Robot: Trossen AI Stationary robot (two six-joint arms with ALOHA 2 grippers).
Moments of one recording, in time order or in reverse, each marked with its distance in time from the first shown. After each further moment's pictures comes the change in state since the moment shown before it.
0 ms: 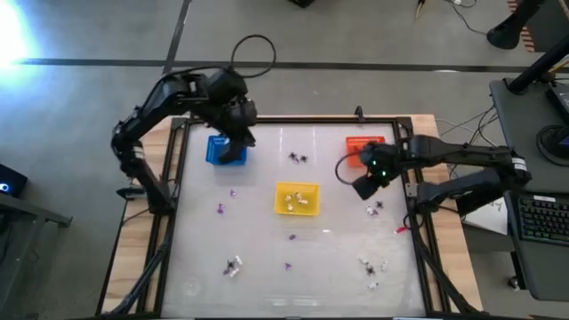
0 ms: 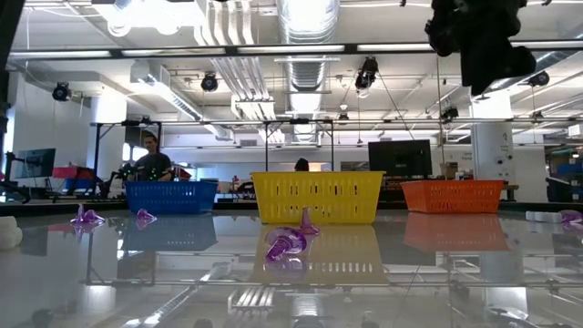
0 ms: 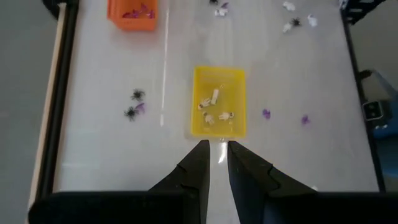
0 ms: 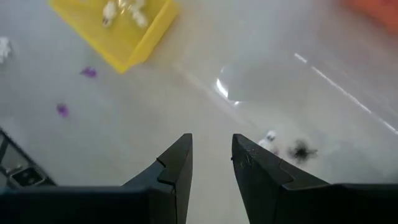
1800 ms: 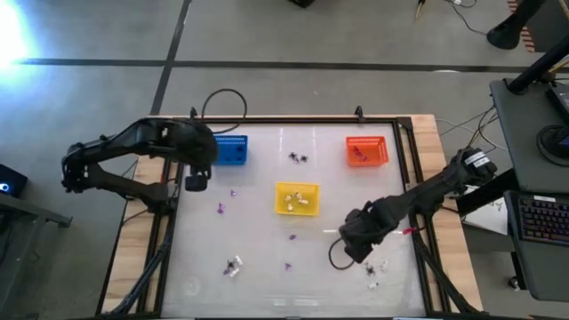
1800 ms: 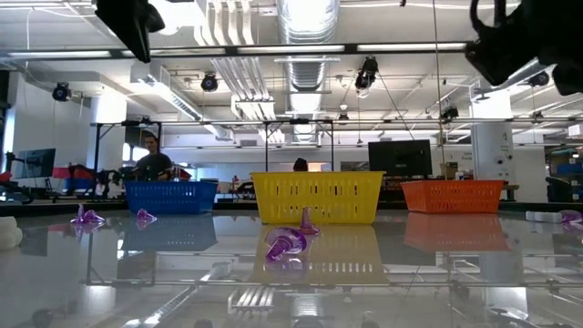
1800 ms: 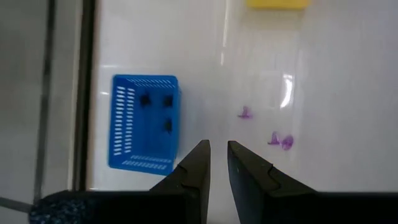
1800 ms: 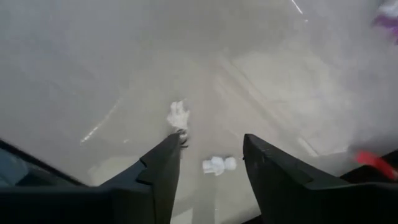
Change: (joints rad) left arm -0.142 -0.562 -0.903 0.186 -0.406 -0.069; right arm 0.568 0.417 -0.001 0.097 -0.105 0.422
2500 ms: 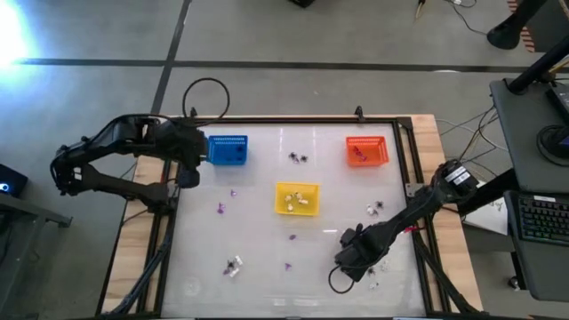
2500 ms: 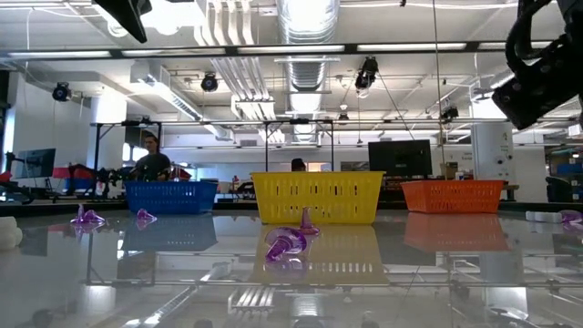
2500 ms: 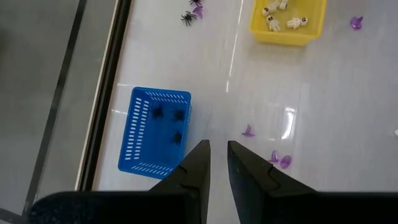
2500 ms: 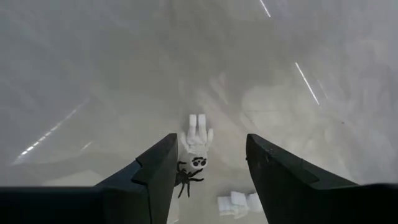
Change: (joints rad) left arm 0.000 -0.082 0.048 0.000 -0.011 -0.057; right arm 0.137 0.229 0.009 0.131 0.053 0.016
